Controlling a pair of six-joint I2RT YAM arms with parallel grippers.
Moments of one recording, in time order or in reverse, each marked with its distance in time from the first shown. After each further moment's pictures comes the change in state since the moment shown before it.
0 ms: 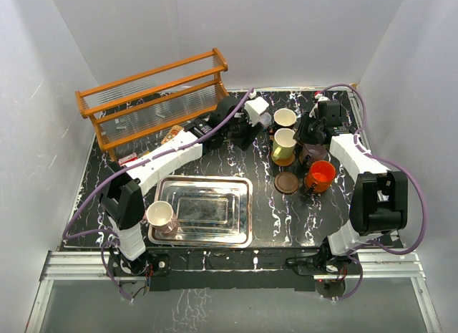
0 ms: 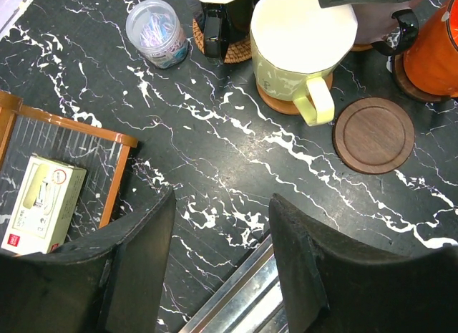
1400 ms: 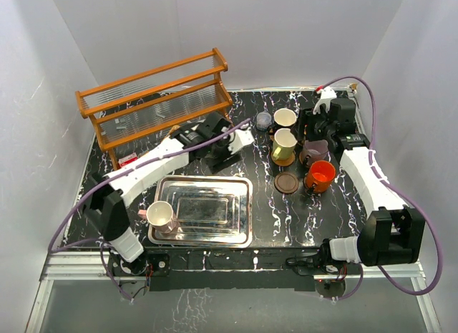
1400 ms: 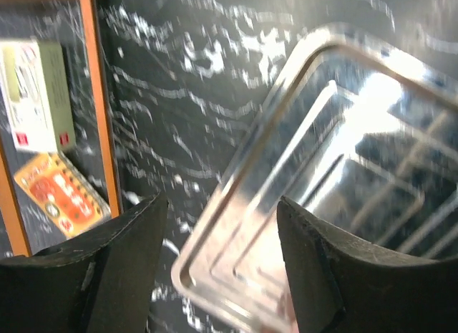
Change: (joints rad) left arm 0.016 -0.106 -0.121 -0.332 -0.045 0.303; right arm 0.001 -0.243 -0.041 0.005 -0.094 -0.182
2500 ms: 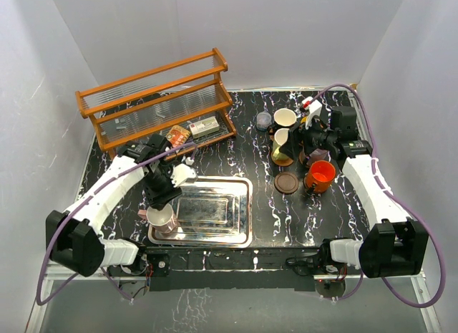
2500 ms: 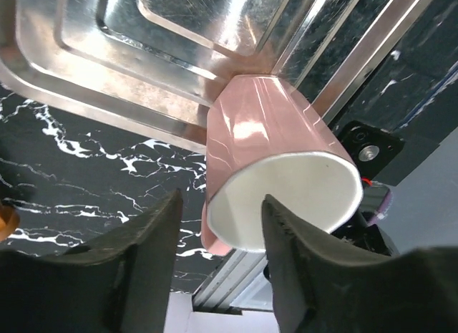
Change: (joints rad) left arm 0.375 -0.399 -0.385 -0.571 0.205 0.311; right arm 0.000 -0.087 -0.051 -0.114 -0.392 -0.335
